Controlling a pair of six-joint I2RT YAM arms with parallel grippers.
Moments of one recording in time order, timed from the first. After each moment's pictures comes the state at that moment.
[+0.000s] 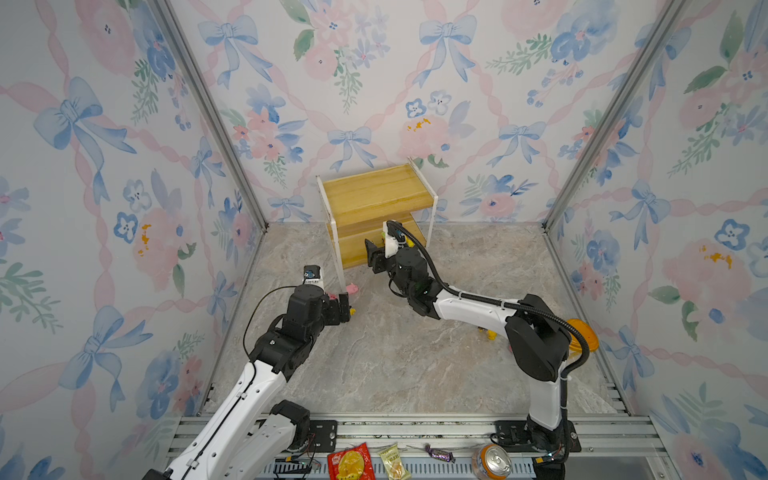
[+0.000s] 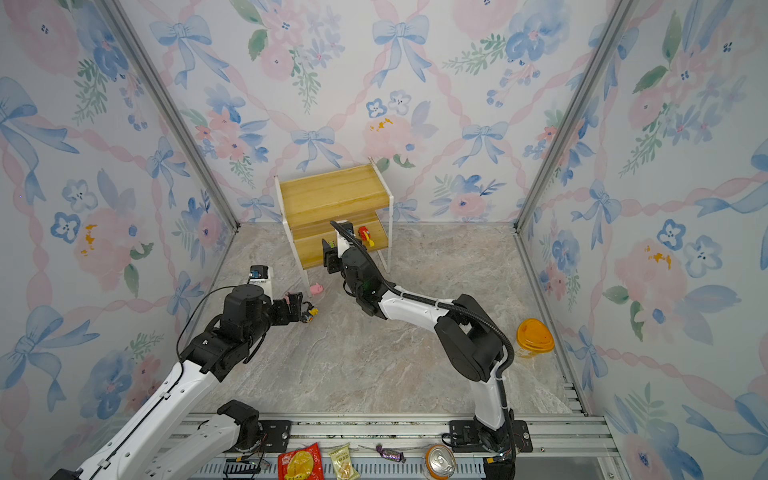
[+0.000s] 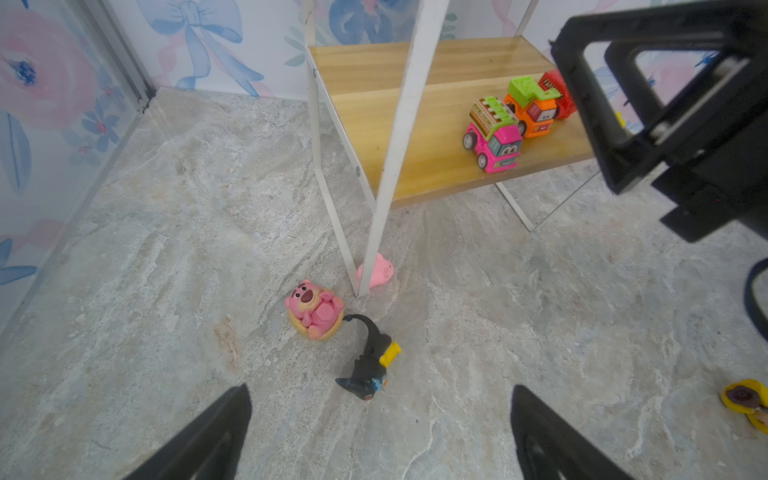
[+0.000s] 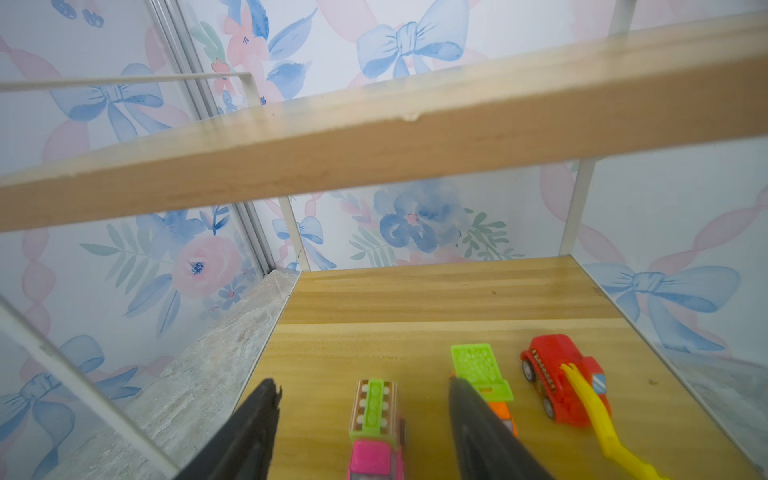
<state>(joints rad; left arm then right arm) -0.38 0.82 0.73 -0.47 -0.23 -0.30 0.86 1.96 1.40 0.53 0.37 0.18</state>
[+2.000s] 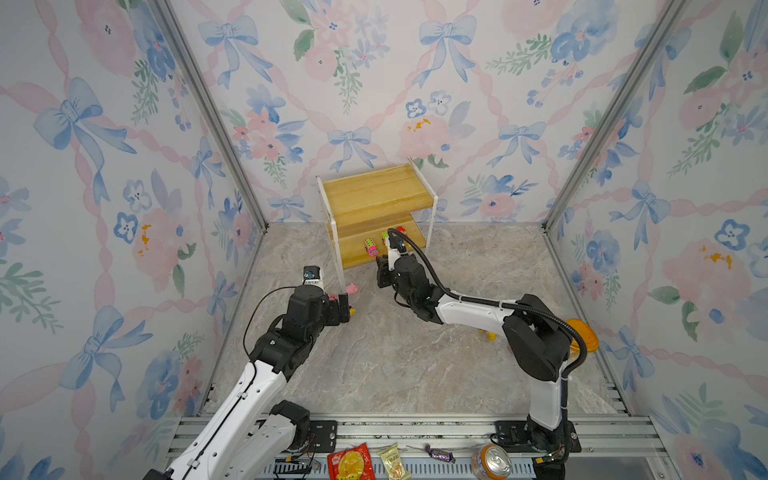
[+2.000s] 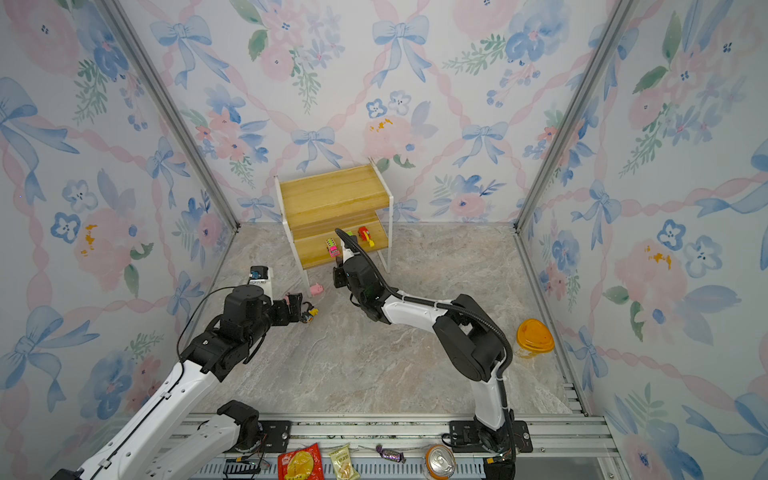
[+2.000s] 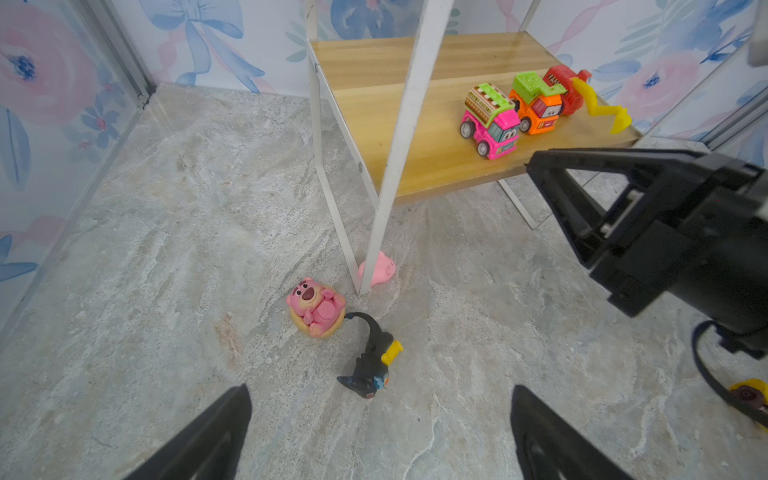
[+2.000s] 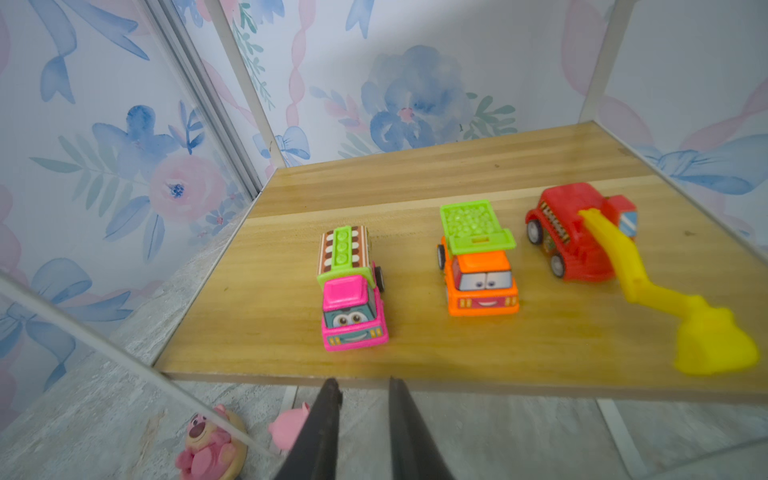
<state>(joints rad) -0.37 0.83 0.73 -0.47 -0.22 -0.30 0.85 1.93 1.30 0.39 0.33 0.29</state>
